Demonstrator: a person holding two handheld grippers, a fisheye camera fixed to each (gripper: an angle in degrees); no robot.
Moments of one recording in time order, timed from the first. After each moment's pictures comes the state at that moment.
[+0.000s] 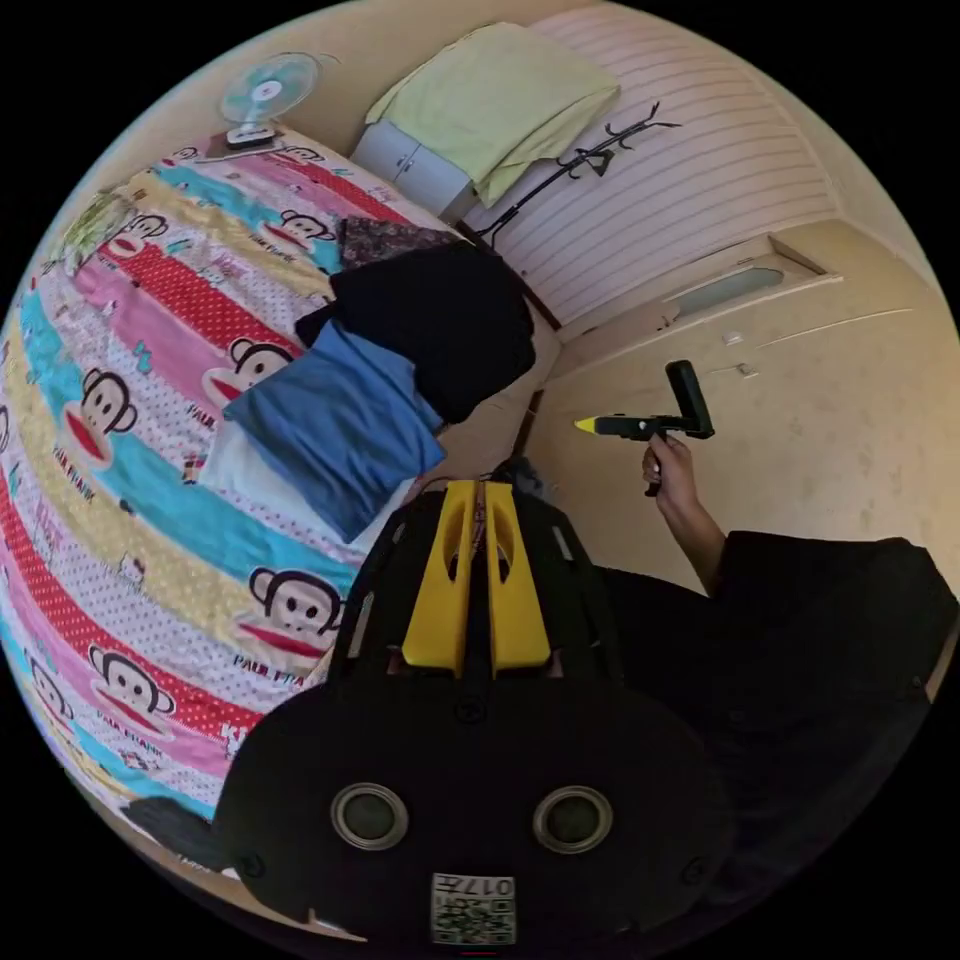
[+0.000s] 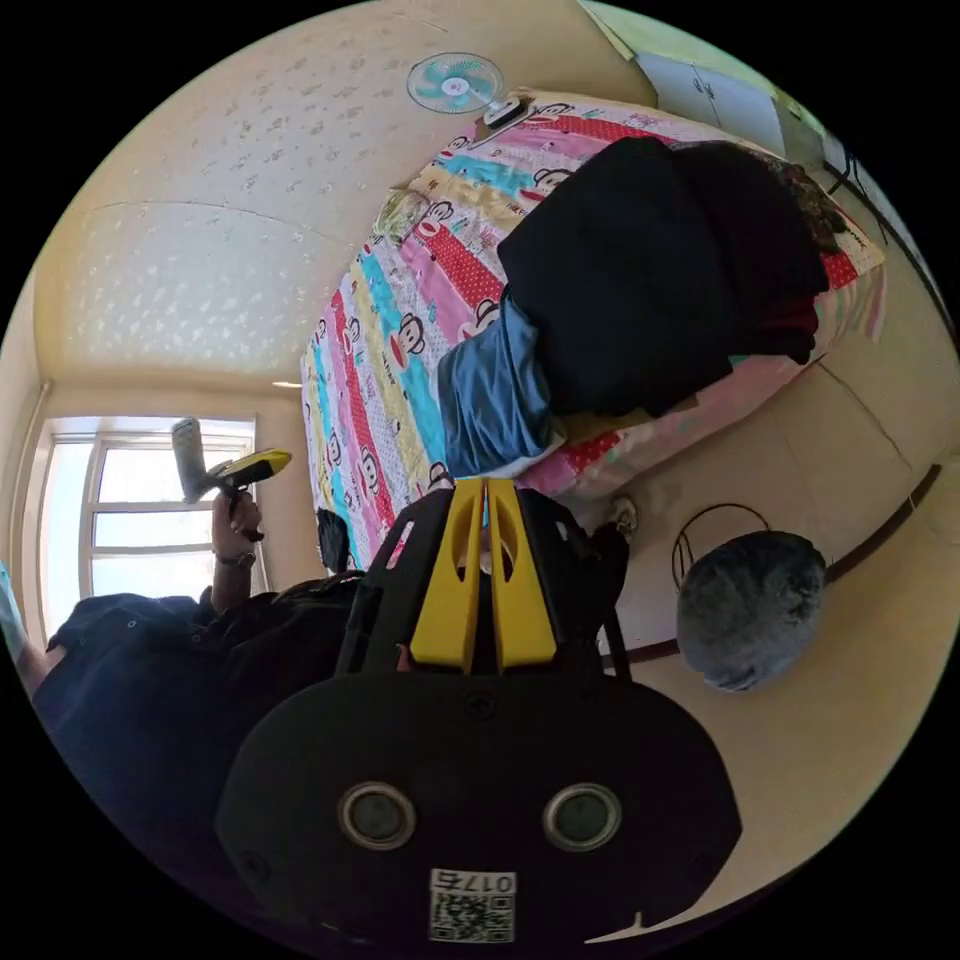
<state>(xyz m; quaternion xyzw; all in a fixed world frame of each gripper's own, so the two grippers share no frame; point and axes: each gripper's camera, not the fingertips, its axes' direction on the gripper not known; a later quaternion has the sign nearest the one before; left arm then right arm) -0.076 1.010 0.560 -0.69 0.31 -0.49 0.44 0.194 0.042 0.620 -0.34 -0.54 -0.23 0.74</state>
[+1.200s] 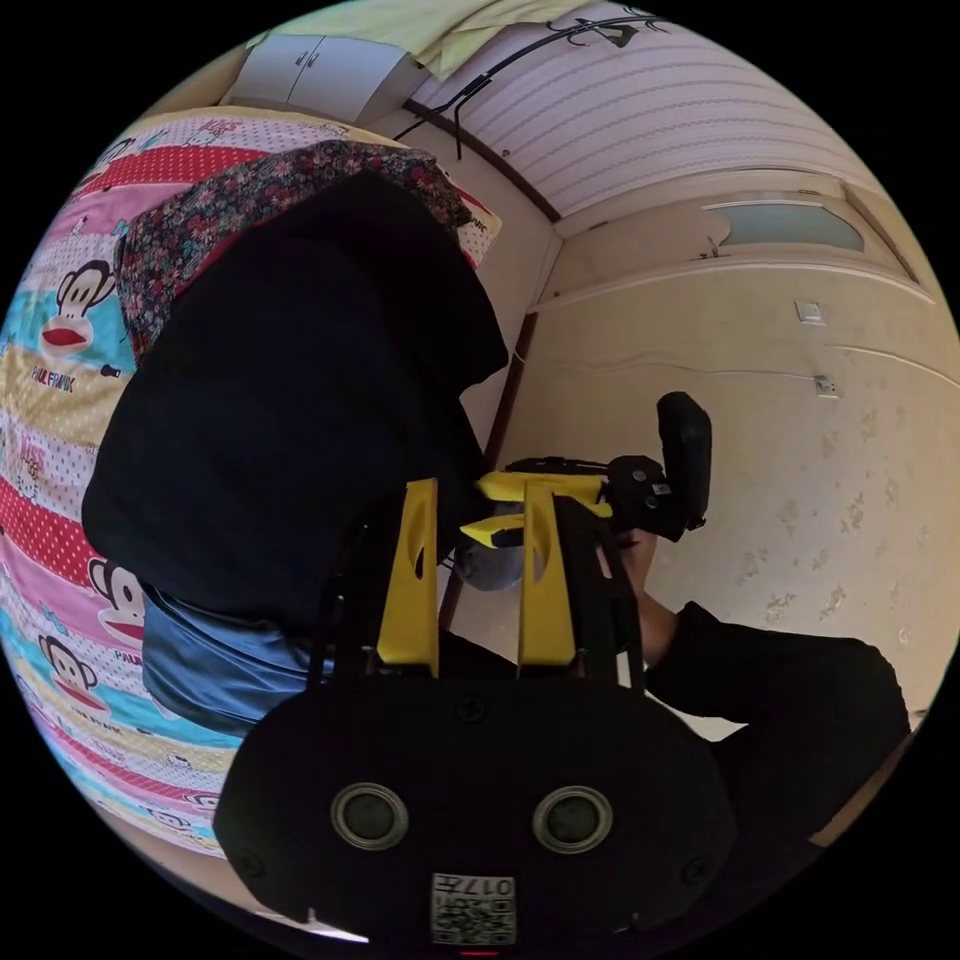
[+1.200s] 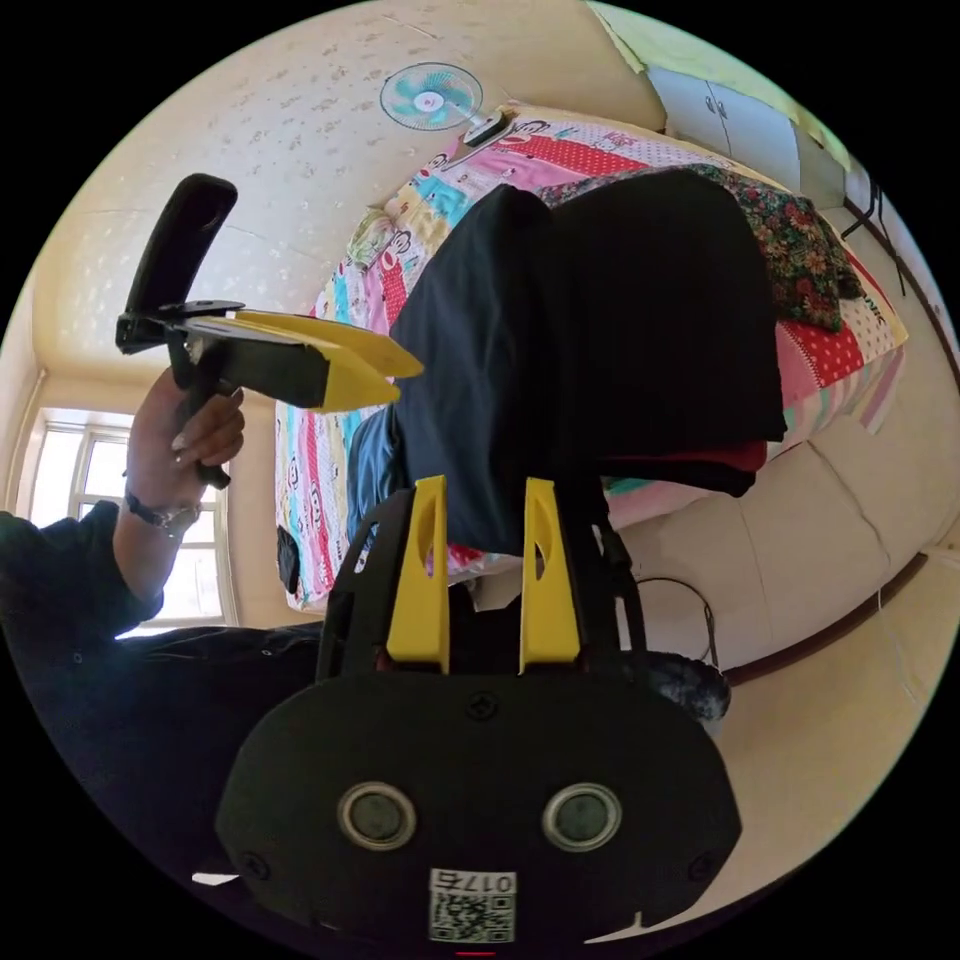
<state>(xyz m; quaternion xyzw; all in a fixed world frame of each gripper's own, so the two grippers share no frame) 0.212 1.372 0.742 -0.76 0.40 -0.41 0.32 0.290 -0.225 0.764 -0.30 -0.55 -0.26 0.74</state>
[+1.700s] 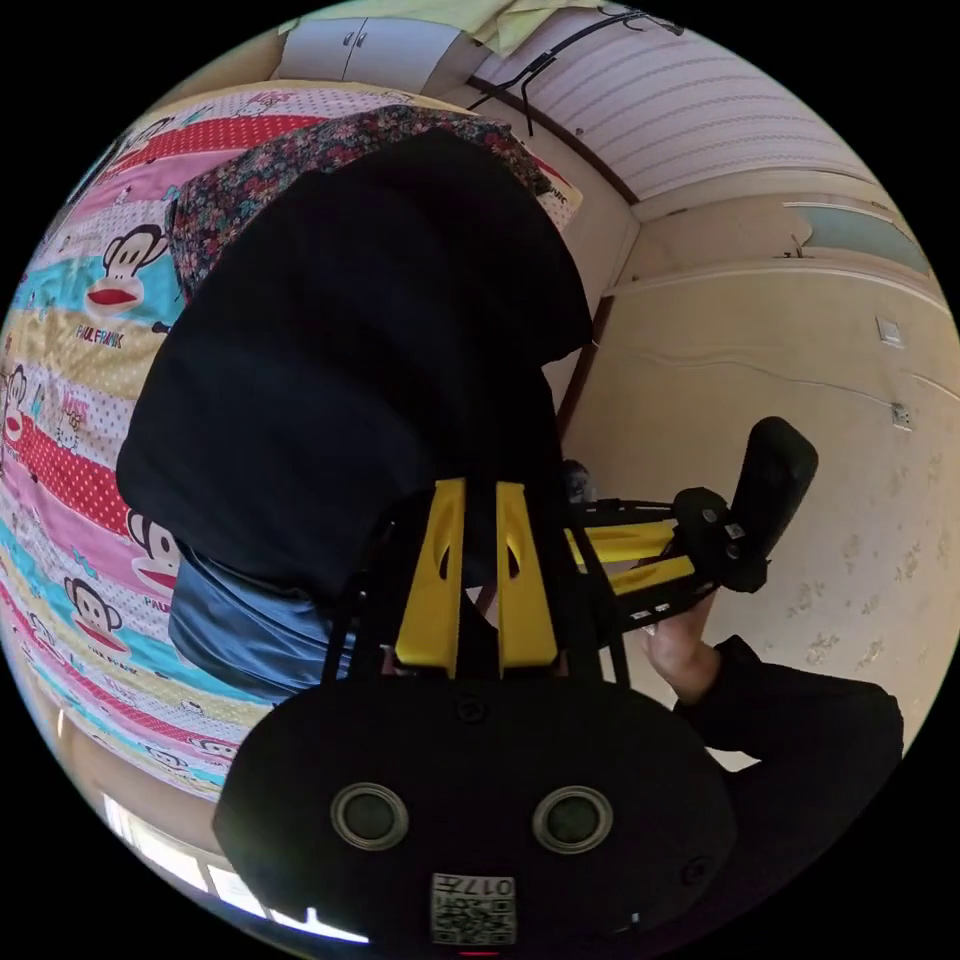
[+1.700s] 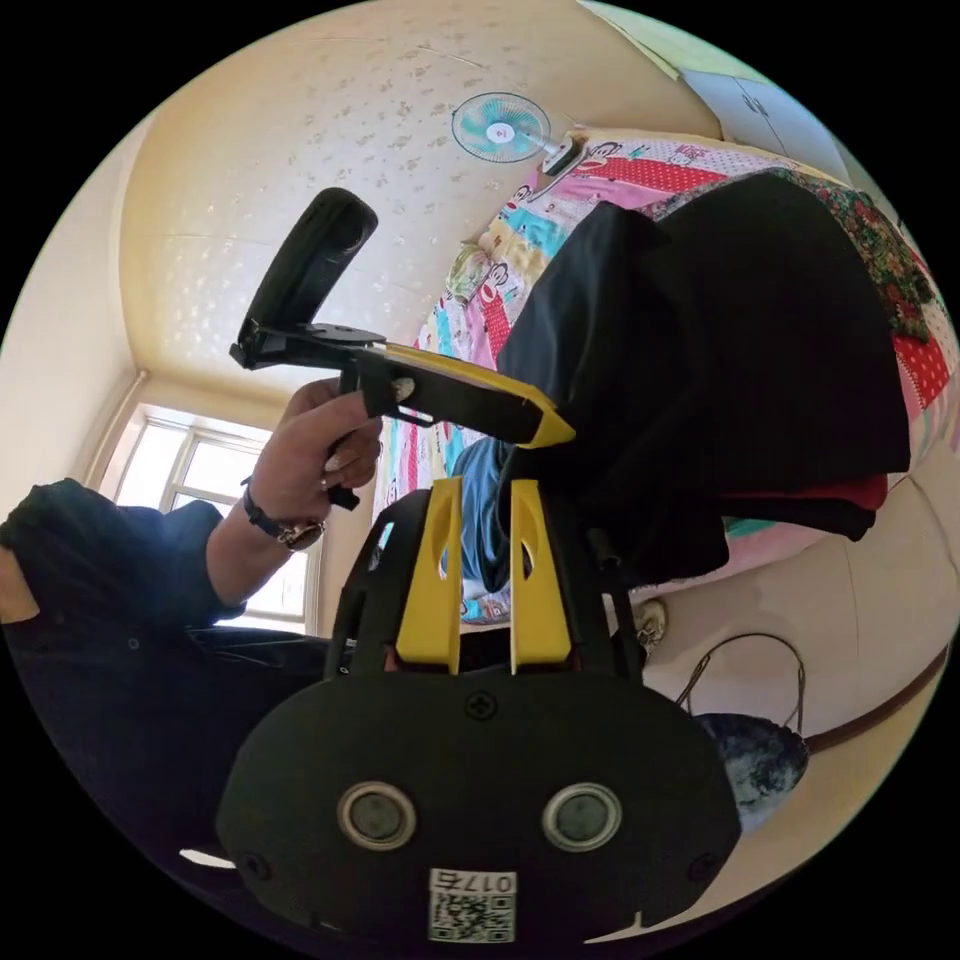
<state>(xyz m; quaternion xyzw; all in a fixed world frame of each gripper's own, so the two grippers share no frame) 0.252 1.395 0.735 -0.82 0.34 -0.36 0.30 0.305 -0.258 0.744 -0.29 -0.68 -0.21 0.64</state>
